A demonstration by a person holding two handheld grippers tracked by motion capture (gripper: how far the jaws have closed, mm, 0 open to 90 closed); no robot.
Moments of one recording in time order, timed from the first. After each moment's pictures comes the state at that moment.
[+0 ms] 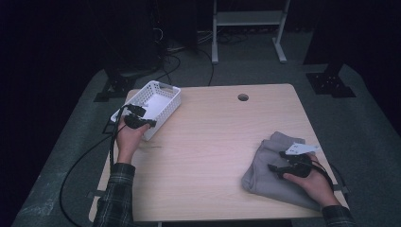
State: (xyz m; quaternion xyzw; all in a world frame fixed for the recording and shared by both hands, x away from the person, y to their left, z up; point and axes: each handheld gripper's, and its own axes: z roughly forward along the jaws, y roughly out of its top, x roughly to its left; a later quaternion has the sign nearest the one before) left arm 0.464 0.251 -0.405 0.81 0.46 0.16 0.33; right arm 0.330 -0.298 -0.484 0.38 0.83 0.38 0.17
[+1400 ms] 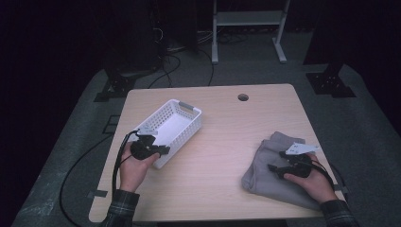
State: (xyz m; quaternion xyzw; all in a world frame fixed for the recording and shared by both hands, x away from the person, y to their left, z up) left arm 0.347 0.204 -0.398 0.83 0.41 0.10 0.37; right arm 0.330 -0.299 -0.484 0.38 0.83 0.38 0.17
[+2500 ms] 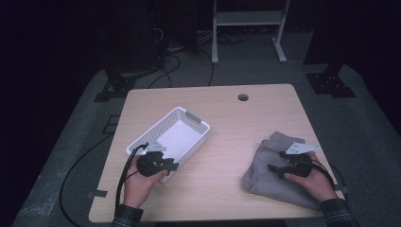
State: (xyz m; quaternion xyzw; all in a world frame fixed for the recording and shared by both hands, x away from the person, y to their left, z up) left arm 0.311 0.184 -0.409 0.85 0.38 0.09 0.37; right arm 0.332 -0.299 -0.483 0.38 0.83 0.38 0.16
